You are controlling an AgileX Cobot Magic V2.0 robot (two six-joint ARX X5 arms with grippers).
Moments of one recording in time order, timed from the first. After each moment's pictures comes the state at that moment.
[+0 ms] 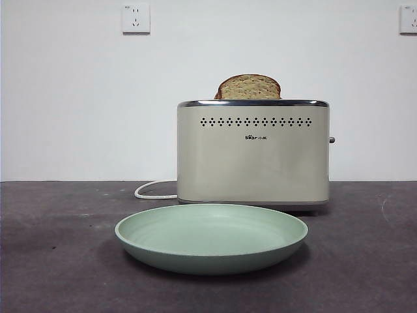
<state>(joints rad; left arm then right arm) 0.01 0.46 0.87 -0.78 0.63 -0.05 0.07 0.63 0.90 -0.96 -0.55 -0.02</state>
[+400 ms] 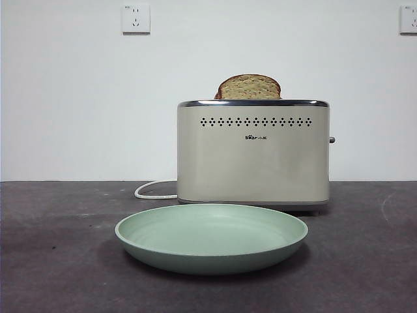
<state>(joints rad) 0.01 0.46 0.87 -0.79 0.63 -0.03 0.07 0.63 0.90 -0.97 -0.60 -0.05</state>
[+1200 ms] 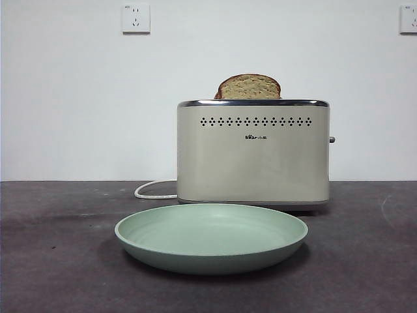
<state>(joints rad) -0.11 0.87 0.92 -0.29 0.75 -0.03 0.07 0.67 0.90 -0.98 -0.60 -0.05</state>
